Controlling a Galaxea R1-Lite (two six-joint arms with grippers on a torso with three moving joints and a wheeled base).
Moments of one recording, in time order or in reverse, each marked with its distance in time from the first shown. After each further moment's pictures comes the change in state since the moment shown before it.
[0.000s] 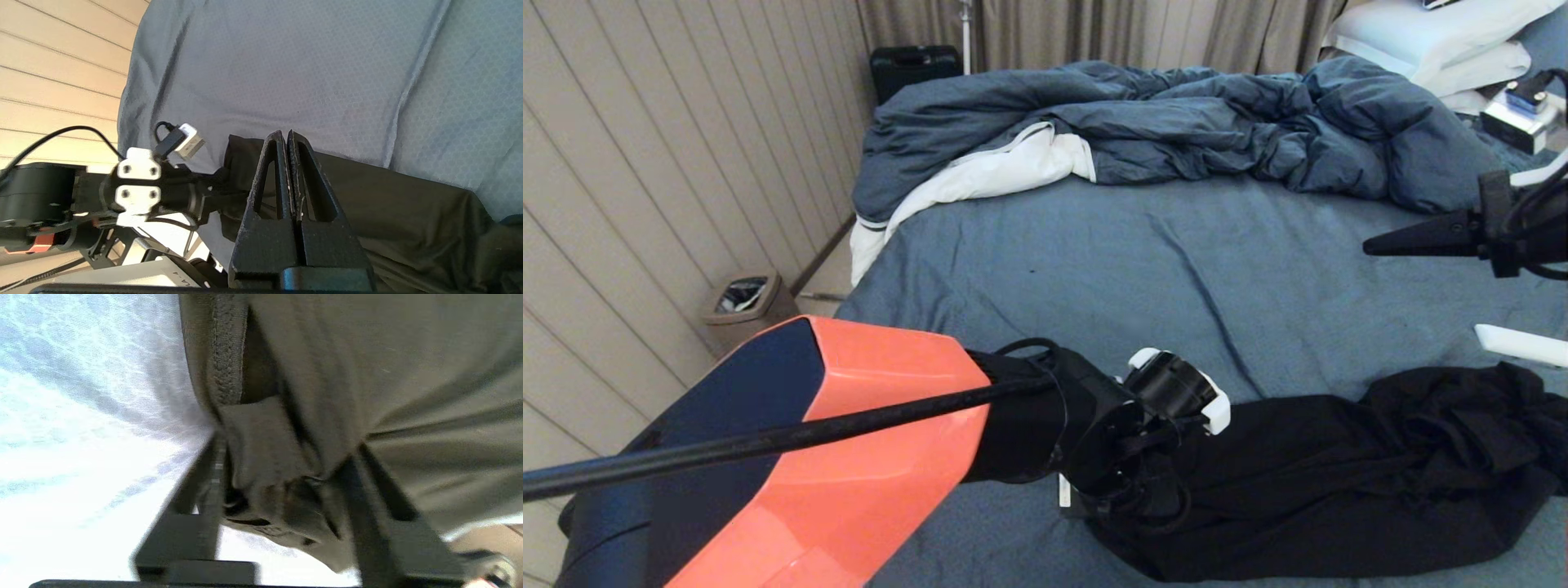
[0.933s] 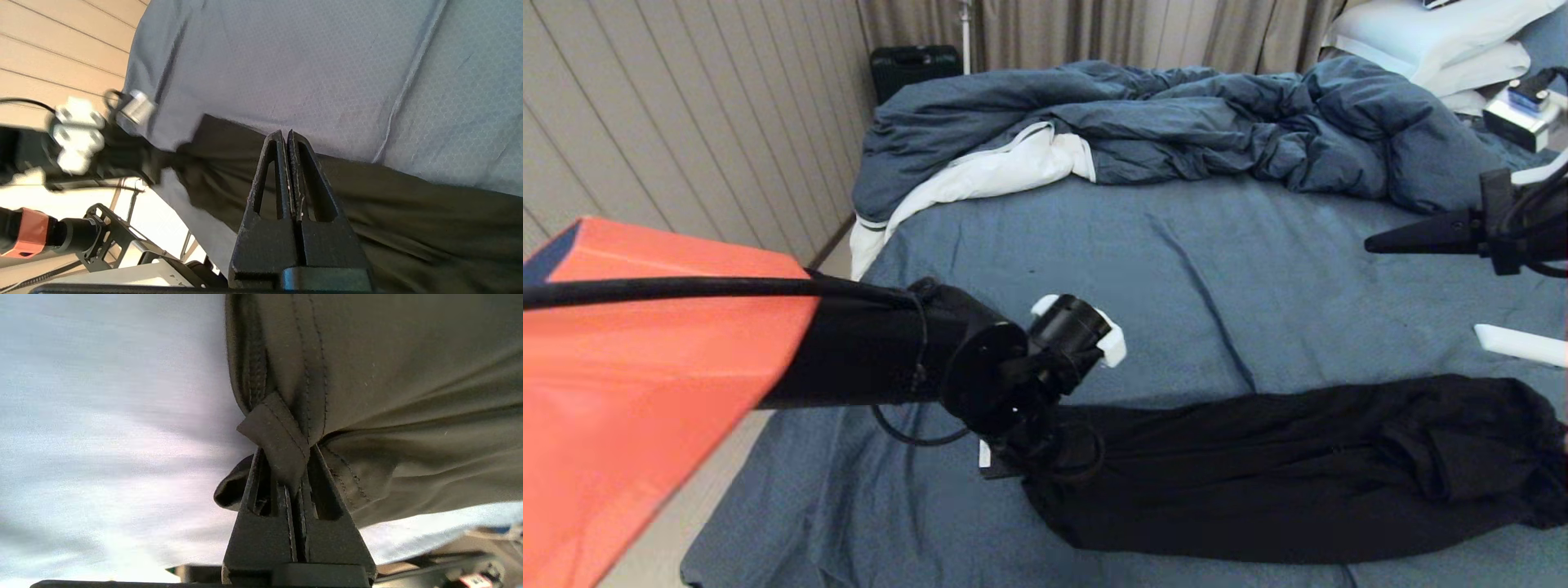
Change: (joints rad) left arm 0.159 -0.205 0.206 0.013 -0.027 0.048; right arm -0.006 0.001 0.001 -0.010 -0.001 -0.002
